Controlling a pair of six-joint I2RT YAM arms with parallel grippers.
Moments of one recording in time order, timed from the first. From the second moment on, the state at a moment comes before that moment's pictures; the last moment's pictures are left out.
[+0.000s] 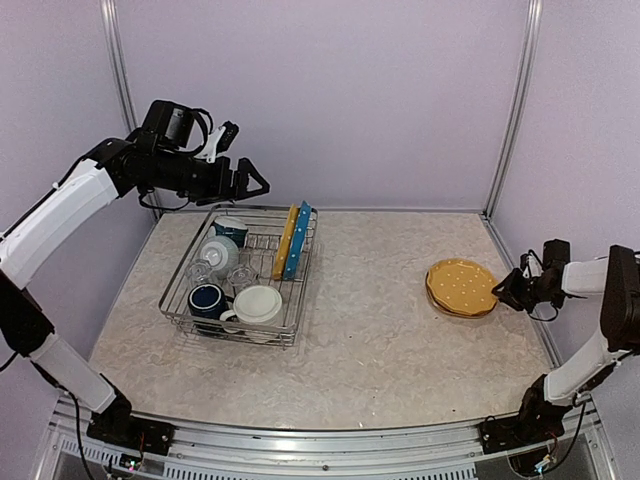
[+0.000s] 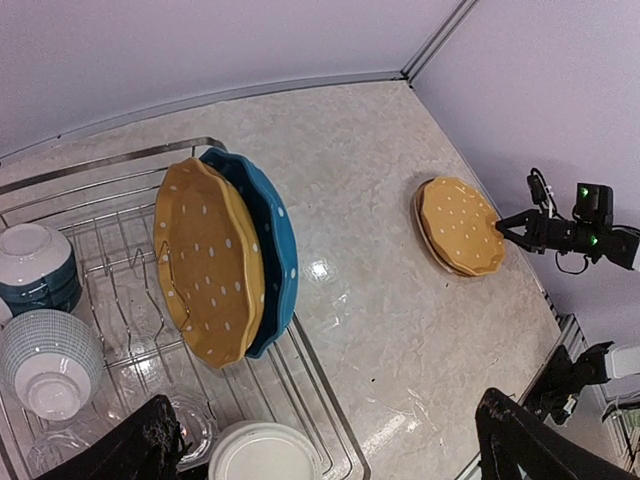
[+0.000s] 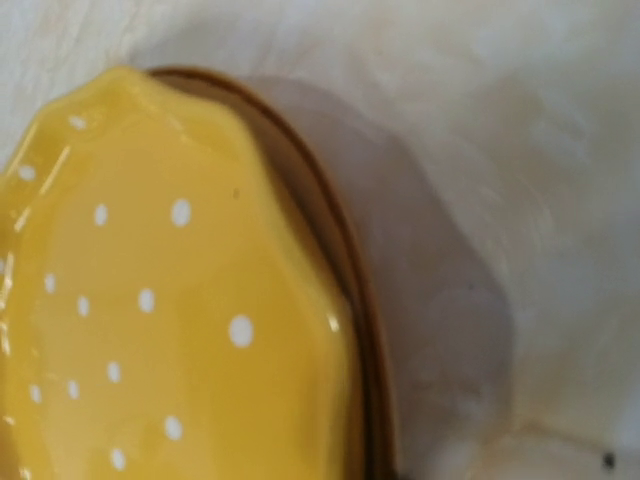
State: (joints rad) left arm -0.53 1.52 1.68 -0.77 0.28 -0.29; right arm -0.32 1.47 0.67 -0.15 -0.49 0.35
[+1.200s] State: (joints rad) left arm -0.44 1.93 1.77 -0.67 0.47 -0.54; right arm 0.08 0.99 0.62 -0.26 -0.44 0.33
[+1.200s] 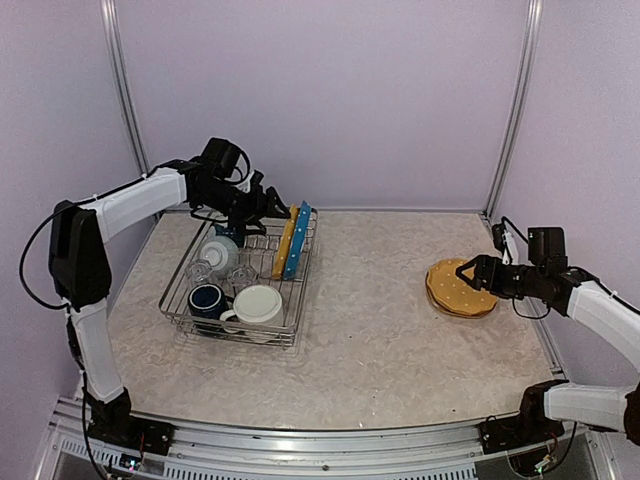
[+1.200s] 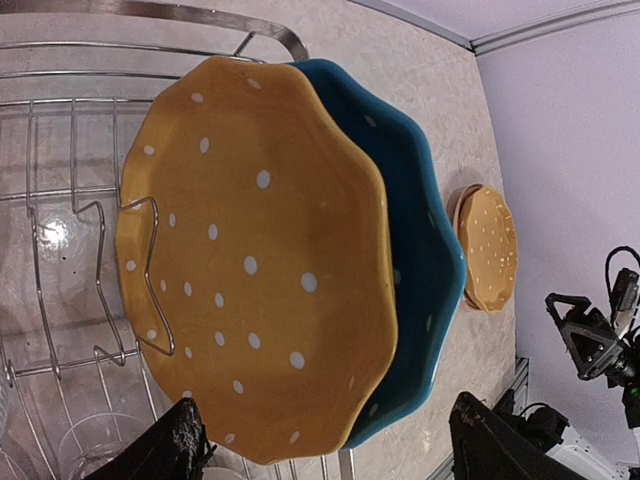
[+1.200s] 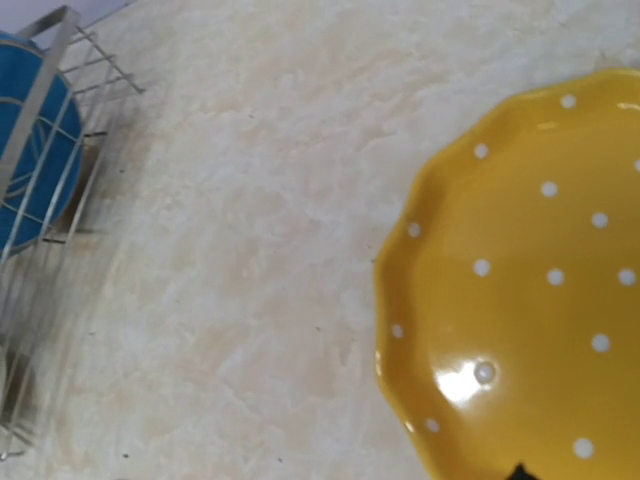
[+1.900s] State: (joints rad) left arm -0.49 2.07 1.87 -0.63 0.42 -0.58; right arm 0.08 1.00 0.63 -0.23 -0.45 0.33
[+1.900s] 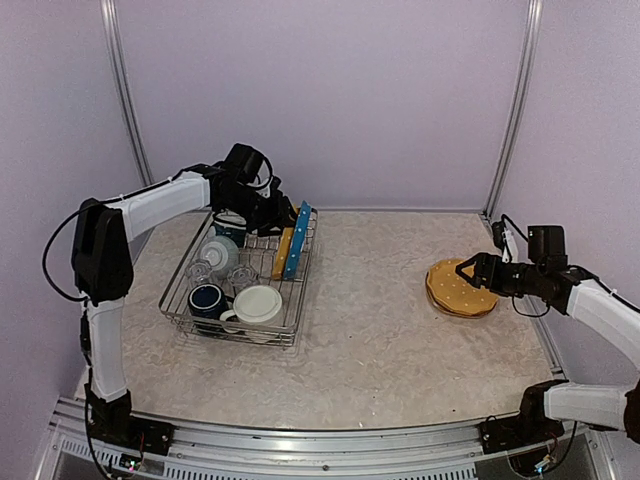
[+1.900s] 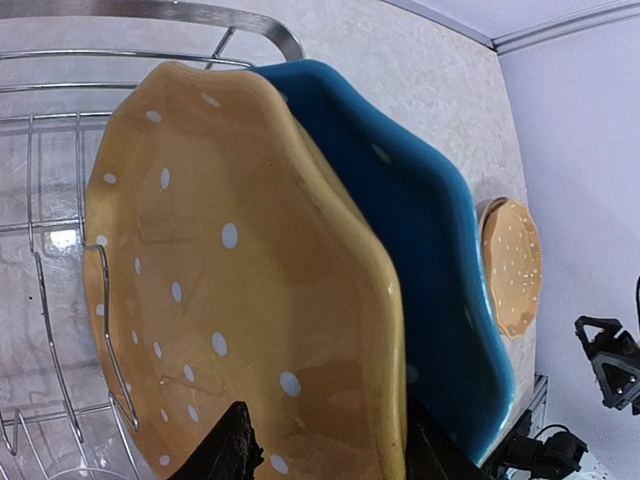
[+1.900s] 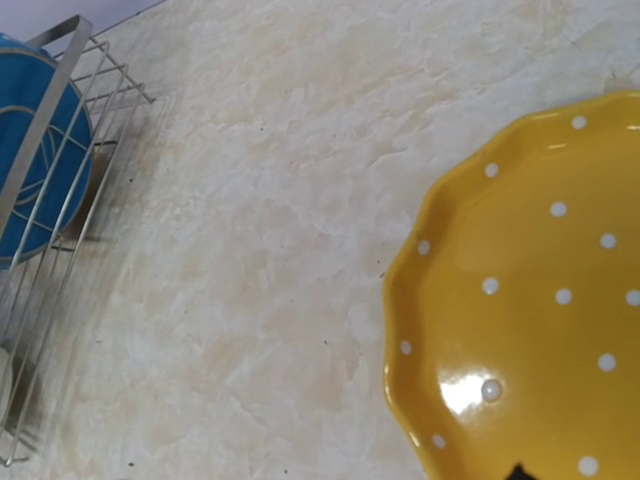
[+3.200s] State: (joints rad) left arm -0.56 2.12 2.02 -0.81 0.09 -0.51; right arm 0.10 1.03 0.63 -0.23 -0.41 0.34
